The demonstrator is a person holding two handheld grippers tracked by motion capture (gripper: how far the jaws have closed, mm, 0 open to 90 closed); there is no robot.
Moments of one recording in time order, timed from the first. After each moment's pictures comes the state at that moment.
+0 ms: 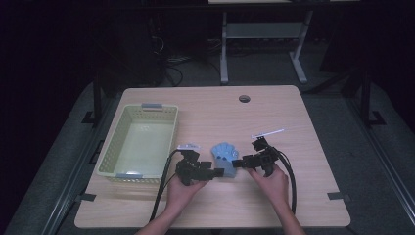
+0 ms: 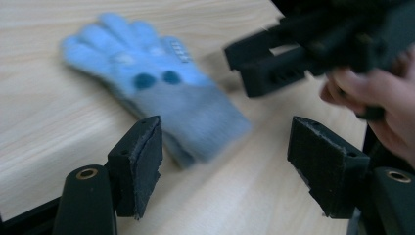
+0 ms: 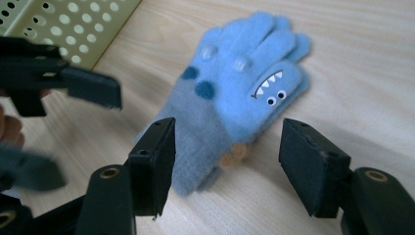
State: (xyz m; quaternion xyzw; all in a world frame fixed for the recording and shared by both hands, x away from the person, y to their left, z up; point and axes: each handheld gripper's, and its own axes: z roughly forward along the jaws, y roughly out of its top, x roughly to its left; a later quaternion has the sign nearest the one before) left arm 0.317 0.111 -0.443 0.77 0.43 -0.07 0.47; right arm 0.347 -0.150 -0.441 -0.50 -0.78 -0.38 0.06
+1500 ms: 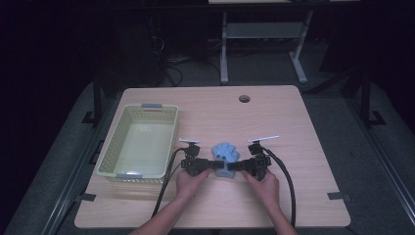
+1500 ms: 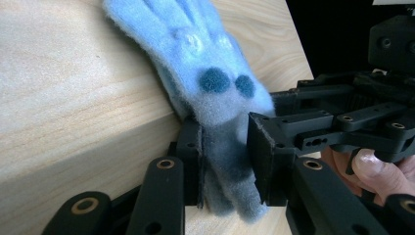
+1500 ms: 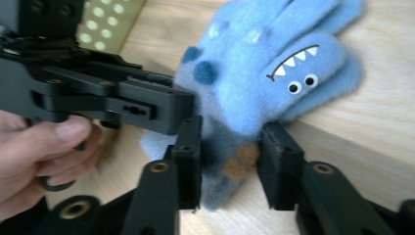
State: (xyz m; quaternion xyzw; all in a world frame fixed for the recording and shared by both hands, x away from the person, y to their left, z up) left arm 0.358 0.108 -0.489 0.69 0.53 -0.19 0.46; right arm 0.351 -0.141 -0.473 -0.53 -0.74 -0.40 0.15
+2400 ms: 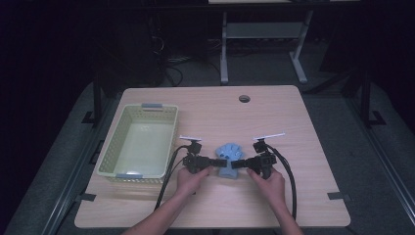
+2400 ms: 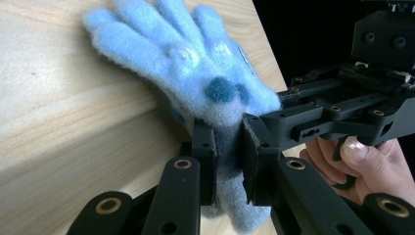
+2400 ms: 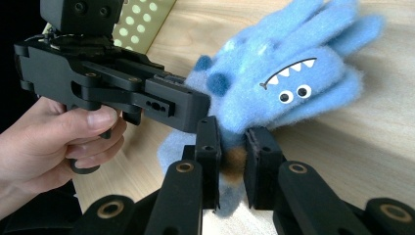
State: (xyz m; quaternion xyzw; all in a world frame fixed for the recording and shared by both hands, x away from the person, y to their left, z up) left arm 0.363 0.103 -0.480 0.69 0.49 -0.23 0.48; right arm 0.347 -0.153 -0.455 -0.51 -0.74 -0.42 0.15
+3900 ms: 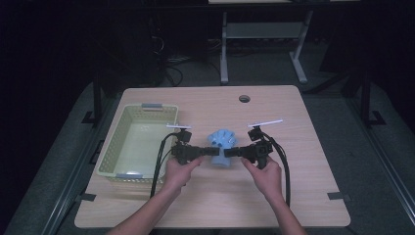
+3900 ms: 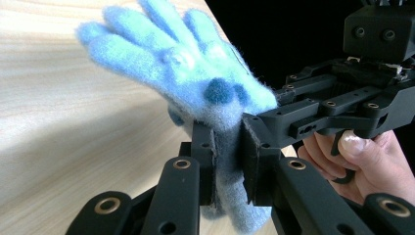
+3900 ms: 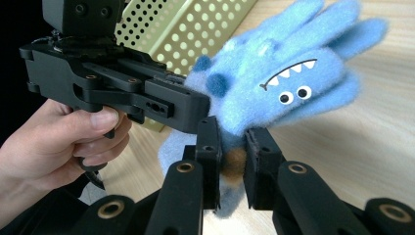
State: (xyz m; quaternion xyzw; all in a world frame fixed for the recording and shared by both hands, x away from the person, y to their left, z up) left arm 0.359 0.129 -0.416 0.70 0.46 -0.18 0.52; right arm 0.349 -0.131 -0.395 -0.47 -0.75 -0.45 0.12
